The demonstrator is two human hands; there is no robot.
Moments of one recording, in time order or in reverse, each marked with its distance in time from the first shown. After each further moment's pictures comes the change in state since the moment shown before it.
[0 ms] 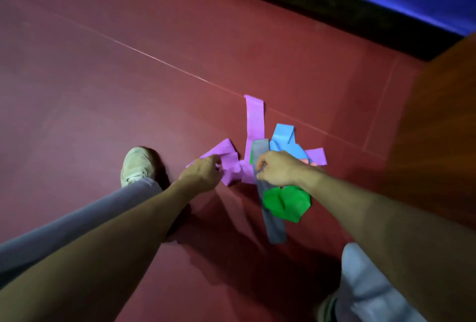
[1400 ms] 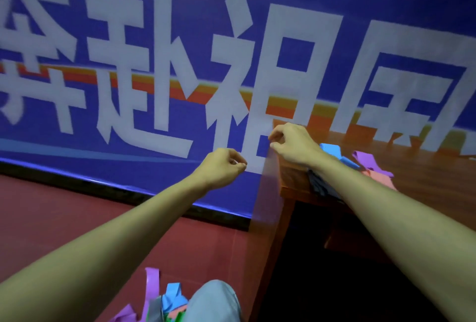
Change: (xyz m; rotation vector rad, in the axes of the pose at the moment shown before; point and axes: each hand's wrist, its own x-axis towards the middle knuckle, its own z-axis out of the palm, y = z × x) left_hand -0.508 0.349 -0.181 -0.286 0.473 0.950; right_hand -0.614 -0.025 -0.242 -0.328 1.320 -0.055
